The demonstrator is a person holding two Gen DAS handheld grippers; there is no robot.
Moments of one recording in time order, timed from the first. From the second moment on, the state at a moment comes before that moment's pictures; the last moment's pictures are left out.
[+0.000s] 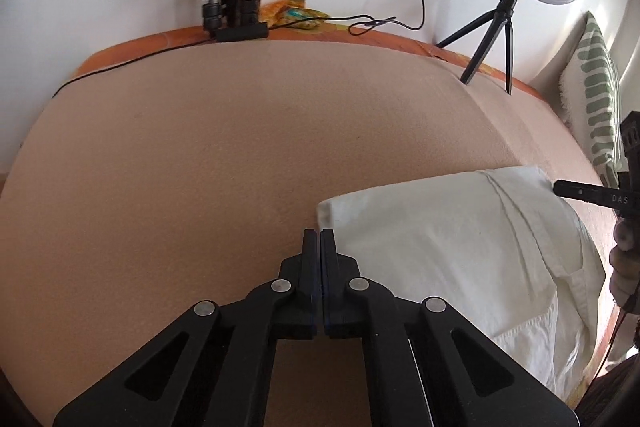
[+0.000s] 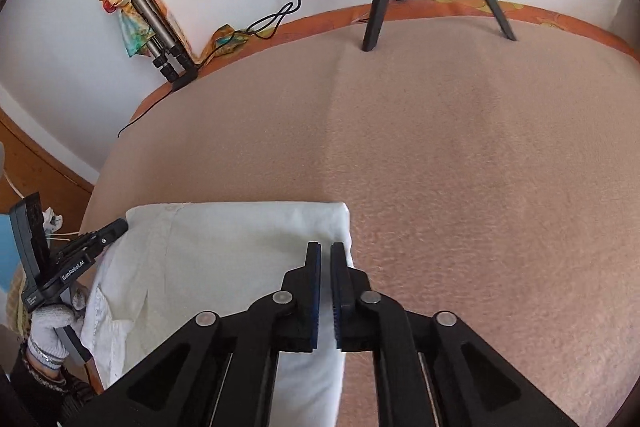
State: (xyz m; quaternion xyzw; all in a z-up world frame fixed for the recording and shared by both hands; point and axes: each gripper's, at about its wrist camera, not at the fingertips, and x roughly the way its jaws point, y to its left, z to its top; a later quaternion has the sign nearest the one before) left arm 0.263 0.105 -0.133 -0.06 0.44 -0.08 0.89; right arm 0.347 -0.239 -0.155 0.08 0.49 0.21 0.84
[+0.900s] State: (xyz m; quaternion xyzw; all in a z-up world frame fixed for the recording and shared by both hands) left arm 0.277 0.136 -0.143 -0.31 0.47 -0.15 0.82; right arm 0.220 -0.302 -0.191 0.31 0.49 0.26 0.77
